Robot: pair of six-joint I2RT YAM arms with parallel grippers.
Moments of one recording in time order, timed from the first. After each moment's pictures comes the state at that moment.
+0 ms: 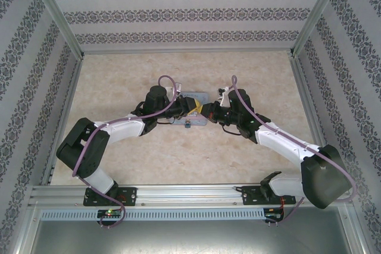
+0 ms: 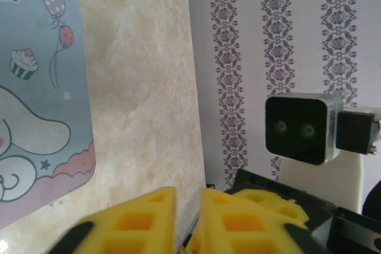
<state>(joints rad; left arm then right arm) -0.56 1.62 0.83 0.47 0.57 -1.16 0.51 1.28 0.70 0.08 -0.49 1.00</state>
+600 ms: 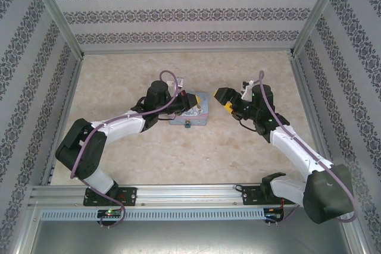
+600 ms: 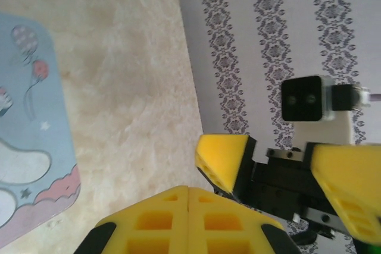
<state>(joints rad) -0.56 1.60 0.91 0.38 0.55 -1.05 0.25 1.15 0.68 0.01 -0.54 0.99</state>
